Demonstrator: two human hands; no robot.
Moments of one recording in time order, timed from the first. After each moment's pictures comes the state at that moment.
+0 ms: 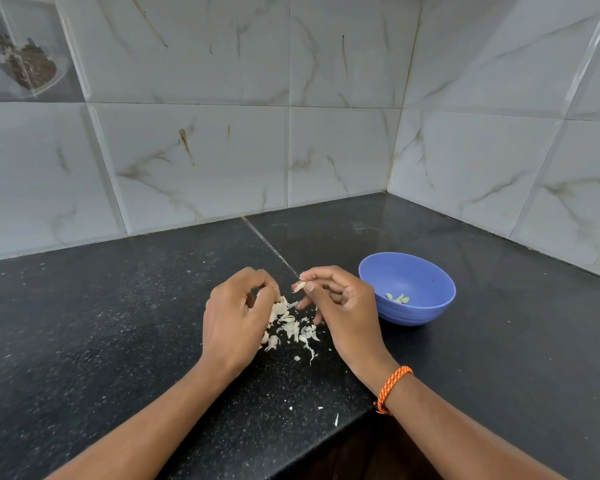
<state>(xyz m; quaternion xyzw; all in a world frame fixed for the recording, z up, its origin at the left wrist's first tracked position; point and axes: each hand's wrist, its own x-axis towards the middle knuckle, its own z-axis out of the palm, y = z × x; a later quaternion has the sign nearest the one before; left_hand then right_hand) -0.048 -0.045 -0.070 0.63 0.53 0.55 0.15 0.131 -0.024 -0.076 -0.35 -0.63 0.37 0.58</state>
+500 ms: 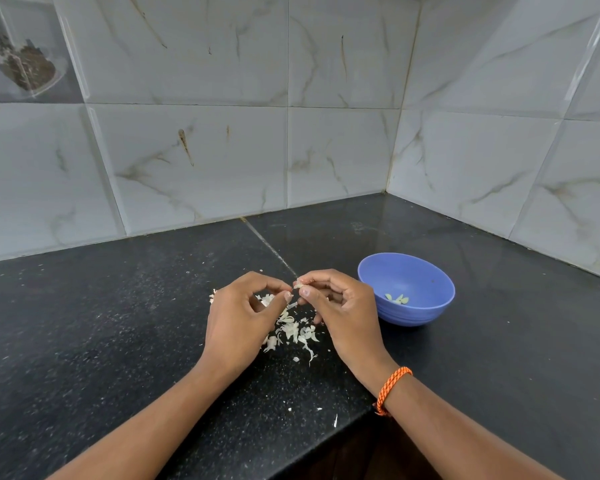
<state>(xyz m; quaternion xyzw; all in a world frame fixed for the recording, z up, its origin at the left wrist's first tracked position) -0.049 -0.039 -0.077 0.64 0.53 0.53 0.18 0.133 -0.022 -0.077 -0.36 -0.63 0.36 0.58</state>
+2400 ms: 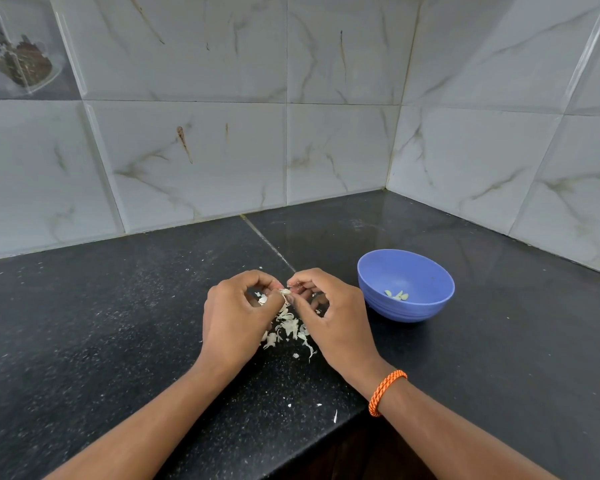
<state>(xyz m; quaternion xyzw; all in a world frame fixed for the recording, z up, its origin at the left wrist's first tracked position) -0.045 -0.044 -0.072 0.60 0.56 0.54 0.18 0.124 -0.023 -0.083 -0.38 -0.74 0.19 0.53</state>
